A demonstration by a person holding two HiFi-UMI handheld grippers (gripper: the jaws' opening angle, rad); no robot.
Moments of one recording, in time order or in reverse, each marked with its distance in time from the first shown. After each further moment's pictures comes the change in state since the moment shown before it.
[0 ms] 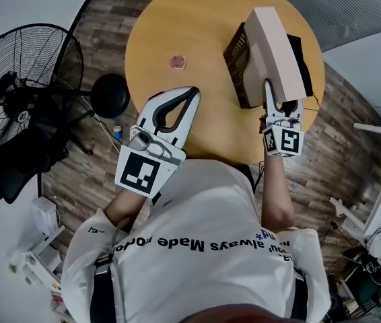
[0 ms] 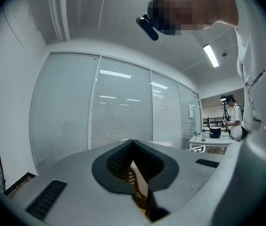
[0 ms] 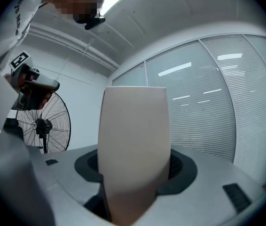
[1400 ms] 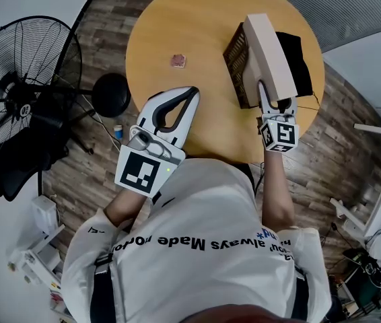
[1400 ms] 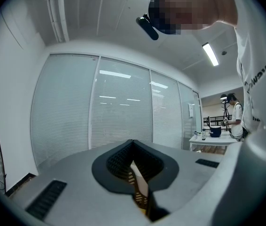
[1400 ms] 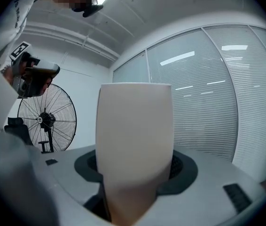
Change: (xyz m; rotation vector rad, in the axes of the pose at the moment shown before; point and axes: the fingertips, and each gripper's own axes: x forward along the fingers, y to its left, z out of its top) left arm -0.005 -0.011 0.003 0.011 0.002 0.009; right arm -0.002 -0.001 -0.045 0.006 0.125 0.041
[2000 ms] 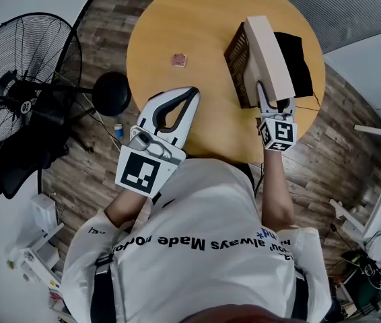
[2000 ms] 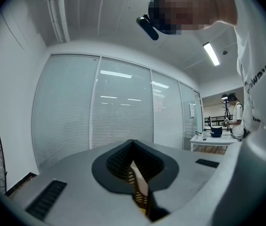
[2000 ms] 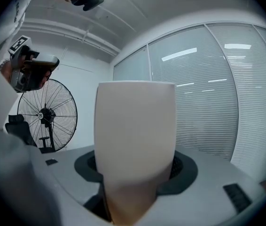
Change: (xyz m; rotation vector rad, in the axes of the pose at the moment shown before) left arm 0.000 -0.001 -0.001 -0.004 0.001 0.014; right arm 0.004 0.000 -0.016 -0.016 0.059 0.001
